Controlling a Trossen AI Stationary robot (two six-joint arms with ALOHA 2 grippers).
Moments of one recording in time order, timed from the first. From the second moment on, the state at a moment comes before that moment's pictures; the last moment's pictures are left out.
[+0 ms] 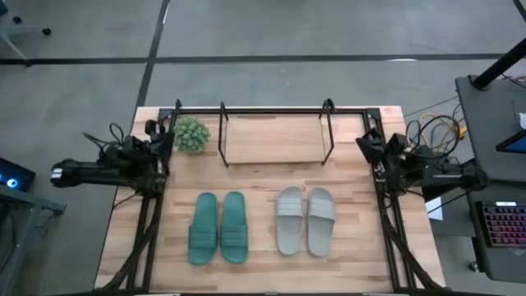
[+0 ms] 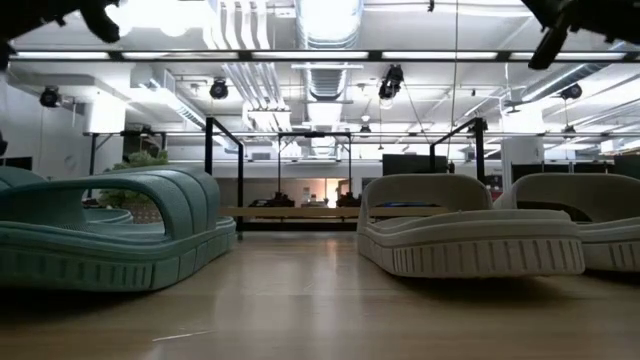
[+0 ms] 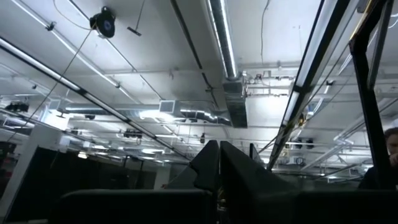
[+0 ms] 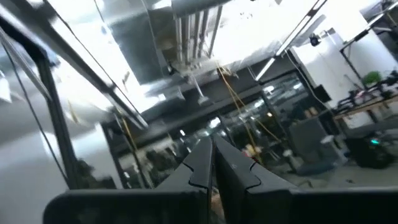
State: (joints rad) left arm 0.00 0.34 0.20 0.87 -0.27 0.09; right arm 0.00 0.17 0.18 0.53 0.24 0.31
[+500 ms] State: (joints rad) left arm 0.00 0.71 0.45 0.87 -0.22 0.08; right arm 0.00 0.55 0.68 0.07 0.16 0.30
